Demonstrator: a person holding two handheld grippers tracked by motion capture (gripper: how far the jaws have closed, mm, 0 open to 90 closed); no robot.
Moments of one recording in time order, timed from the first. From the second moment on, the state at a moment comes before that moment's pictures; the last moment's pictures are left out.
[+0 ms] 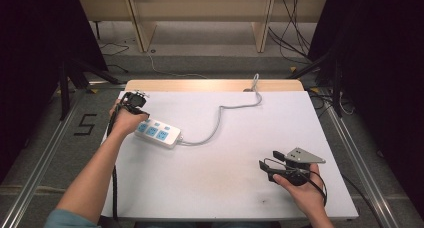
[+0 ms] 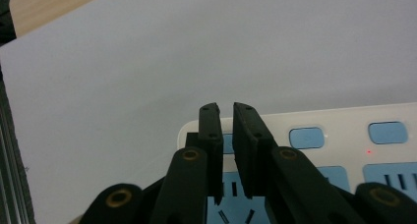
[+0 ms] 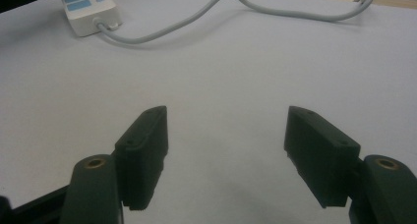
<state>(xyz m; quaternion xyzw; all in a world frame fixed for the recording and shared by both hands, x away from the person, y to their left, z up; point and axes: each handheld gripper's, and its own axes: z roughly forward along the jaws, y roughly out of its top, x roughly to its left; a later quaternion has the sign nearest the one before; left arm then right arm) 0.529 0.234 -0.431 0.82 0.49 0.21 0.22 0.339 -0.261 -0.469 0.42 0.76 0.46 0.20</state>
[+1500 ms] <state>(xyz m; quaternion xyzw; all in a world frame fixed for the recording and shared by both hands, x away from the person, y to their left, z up) 0.389 0.210 -0.437 0.82 0.39 0.21 0.37 0.346 -0.275 -0.473 0.43 0.77 0.44 0.19</state>
